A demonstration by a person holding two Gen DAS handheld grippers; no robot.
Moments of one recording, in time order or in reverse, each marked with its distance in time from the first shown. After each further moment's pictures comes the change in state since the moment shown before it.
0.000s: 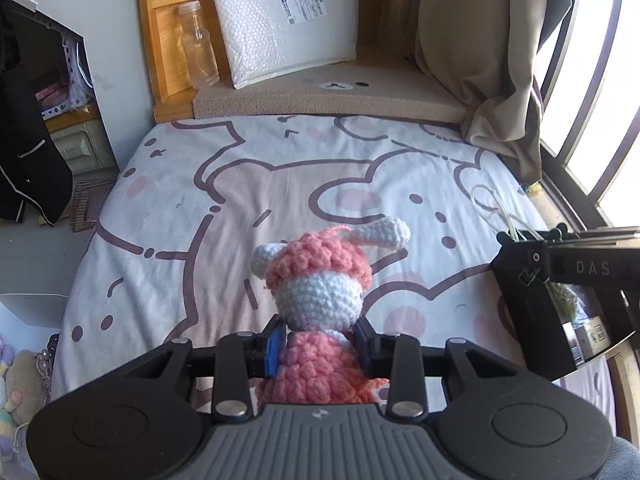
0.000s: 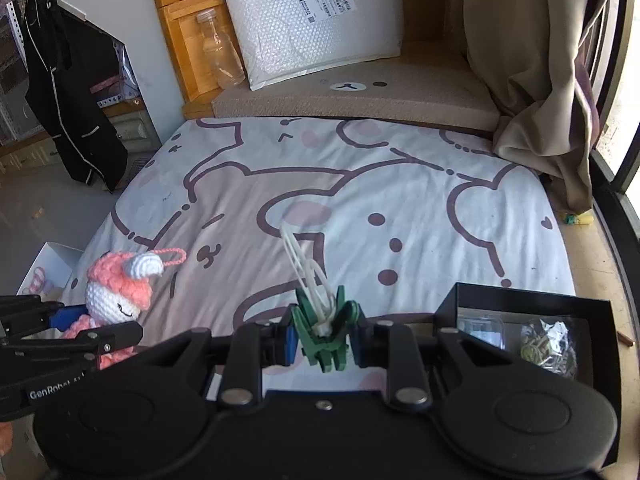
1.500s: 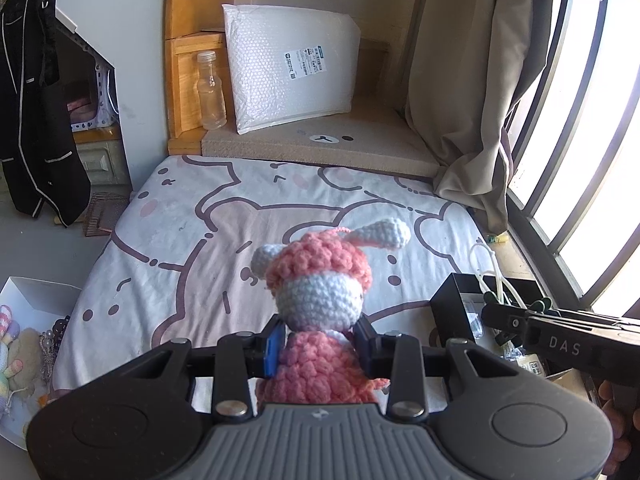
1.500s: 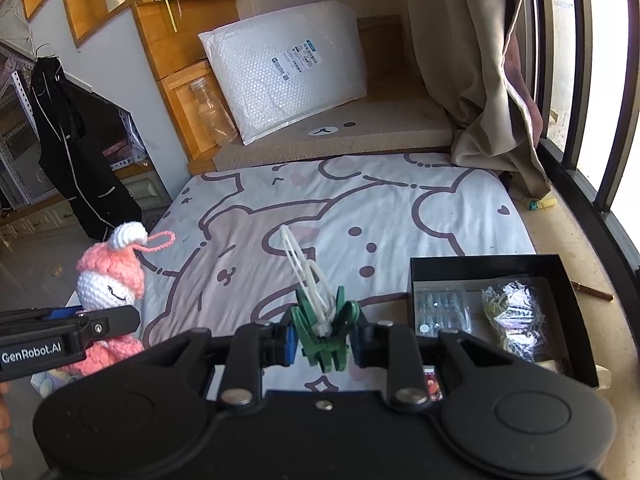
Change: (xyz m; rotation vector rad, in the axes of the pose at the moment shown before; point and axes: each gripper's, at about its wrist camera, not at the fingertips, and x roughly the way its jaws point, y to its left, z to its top) left arm -0.082 -0.044 -0.012 -0.085 -0.118 -0.004; right arm -0.086 -0.028 -0.046 0.133 -0.144 0.032
